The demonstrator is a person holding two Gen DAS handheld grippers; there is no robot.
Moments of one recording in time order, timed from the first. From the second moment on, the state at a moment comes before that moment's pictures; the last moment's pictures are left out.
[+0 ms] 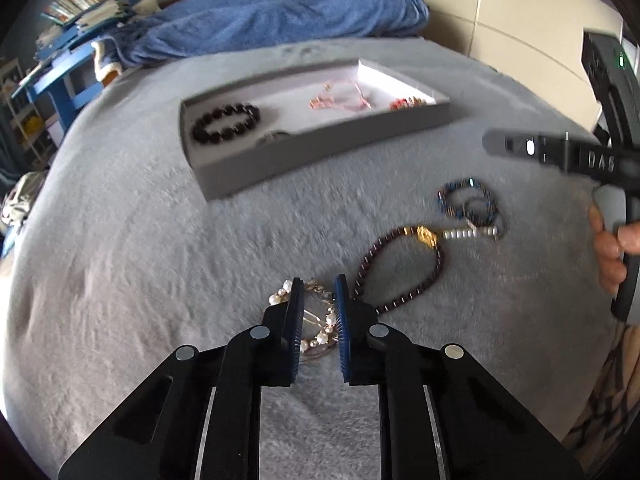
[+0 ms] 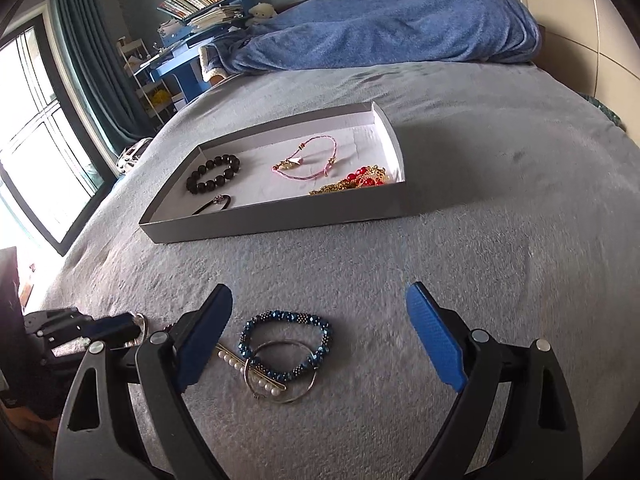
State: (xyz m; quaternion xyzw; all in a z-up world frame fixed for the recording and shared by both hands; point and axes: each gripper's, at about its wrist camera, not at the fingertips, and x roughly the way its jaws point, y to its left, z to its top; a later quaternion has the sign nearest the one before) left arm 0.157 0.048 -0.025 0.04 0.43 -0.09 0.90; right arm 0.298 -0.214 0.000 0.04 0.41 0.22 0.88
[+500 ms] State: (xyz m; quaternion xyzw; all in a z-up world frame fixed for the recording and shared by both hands) left arm 0.171 0.101 -0.014 -0.06 0.42 -0.04 0.90; right arm 0.297 -0.212 -0.009 0.02 0.43 0.22 0.88
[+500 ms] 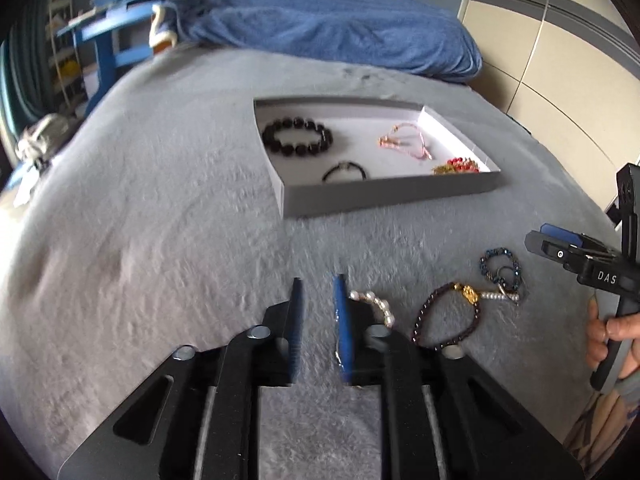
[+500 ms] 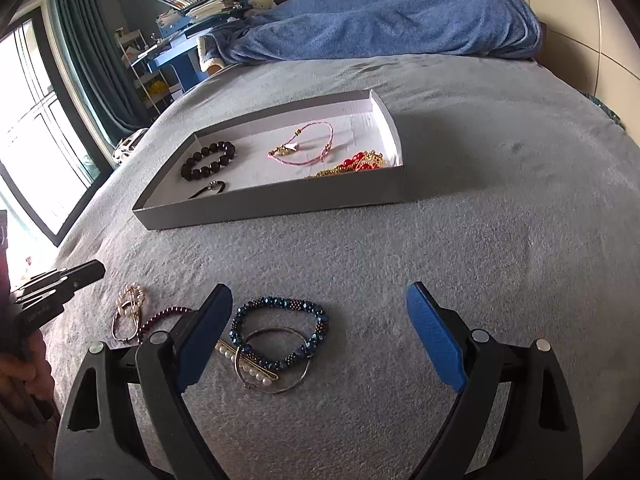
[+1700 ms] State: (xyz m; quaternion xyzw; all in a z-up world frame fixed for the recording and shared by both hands) left arm 0.181 0.067 -0.021 -0.03 0.42 -0.07 0.90; right arm 0.303 -0.206 -0.038 0.01 0.47 0.20 0.86
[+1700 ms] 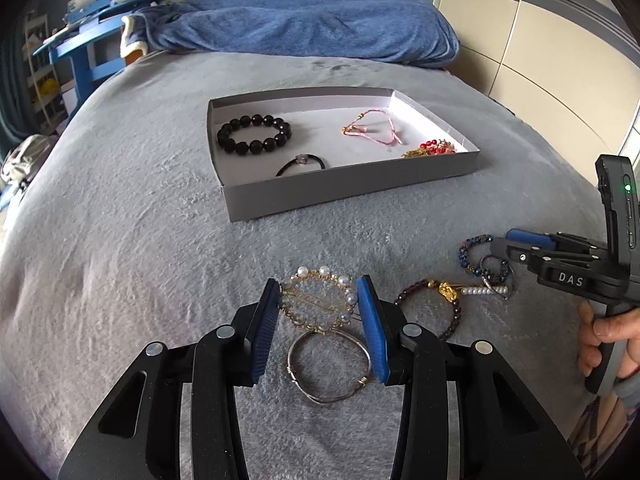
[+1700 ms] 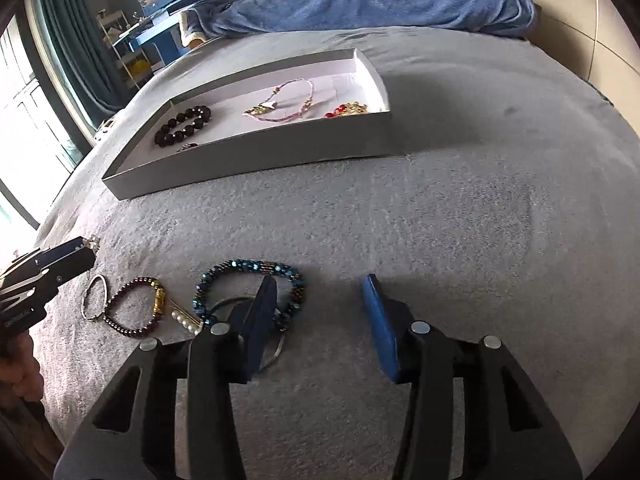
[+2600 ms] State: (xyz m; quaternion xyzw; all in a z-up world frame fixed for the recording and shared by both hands) left arm 0.202 0.060 0.024 -0.02 0.38 -0.09 0.92; right arm 0.307 -0.183 0.050 0.02 0.36 0.28 0.89
